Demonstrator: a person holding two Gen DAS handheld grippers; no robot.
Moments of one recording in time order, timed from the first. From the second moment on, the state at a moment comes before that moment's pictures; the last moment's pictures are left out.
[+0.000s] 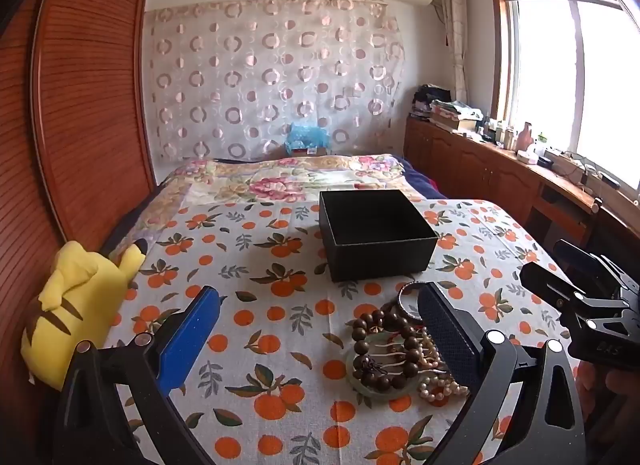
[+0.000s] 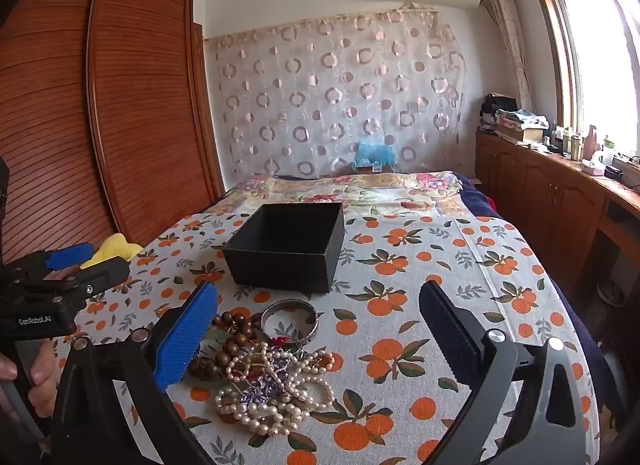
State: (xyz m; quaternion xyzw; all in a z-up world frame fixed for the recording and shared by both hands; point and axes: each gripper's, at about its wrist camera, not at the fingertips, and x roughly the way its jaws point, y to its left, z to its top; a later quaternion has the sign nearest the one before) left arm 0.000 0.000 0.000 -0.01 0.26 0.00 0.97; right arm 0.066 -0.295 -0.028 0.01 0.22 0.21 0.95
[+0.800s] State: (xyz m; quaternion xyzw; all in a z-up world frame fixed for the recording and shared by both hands) left arm -0.004 0.002 0.009 -0.01 0.25 0.00 0.97; right arm 0.067 -0.296 -0.028 0.01 0.22 0.21 0.95
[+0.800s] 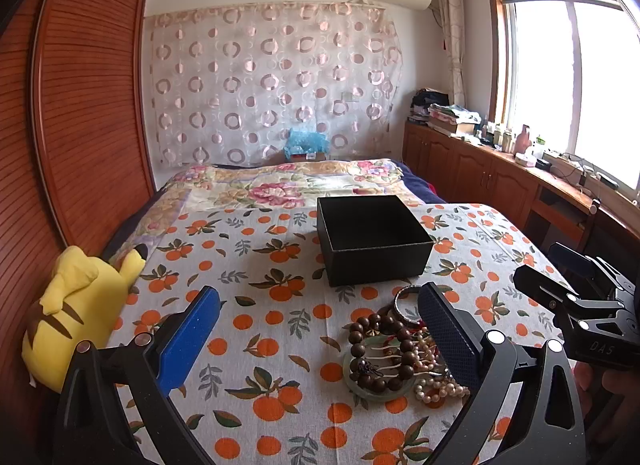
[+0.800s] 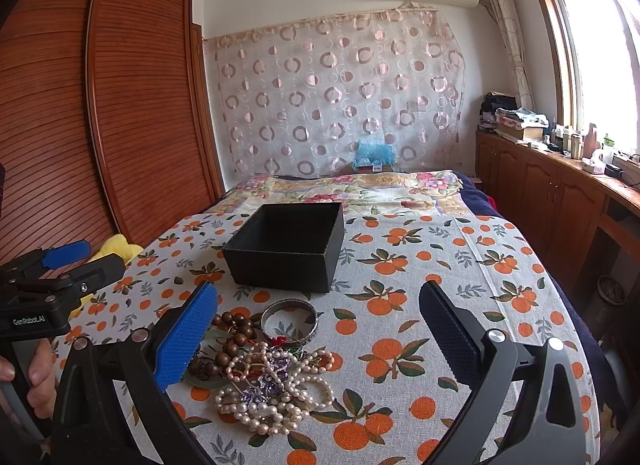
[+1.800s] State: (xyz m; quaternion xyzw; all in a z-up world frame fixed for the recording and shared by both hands) left arm -0.008 0.000 0.007 -0.01 0.25 0.00 0.97; right arm 0.067 -0.296 -0.028 0.01 0.22 0.21 0.95
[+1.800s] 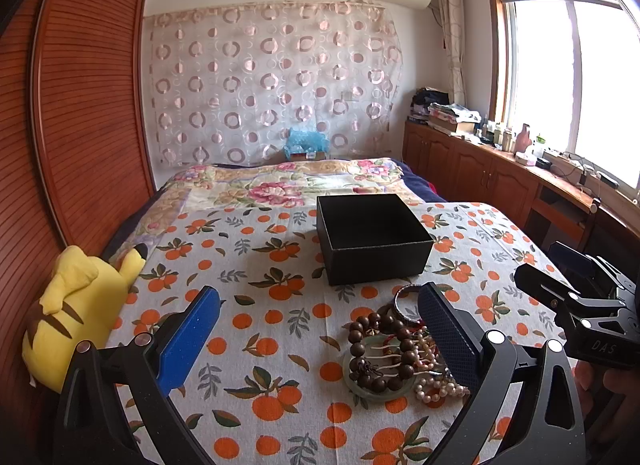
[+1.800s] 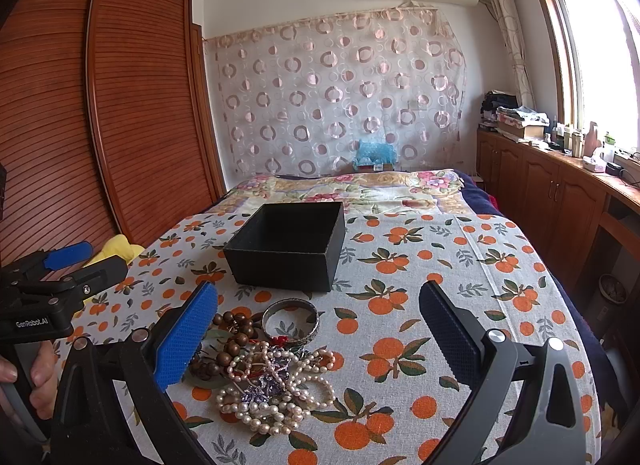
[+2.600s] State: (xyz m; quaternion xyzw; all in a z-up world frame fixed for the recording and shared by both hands) left arm -0.006 0.000 0.005 -0.01 0.25 0.00 0.97; right arm 0.067 -0.297 -0.029 0.02 0.22 0.21 0.95
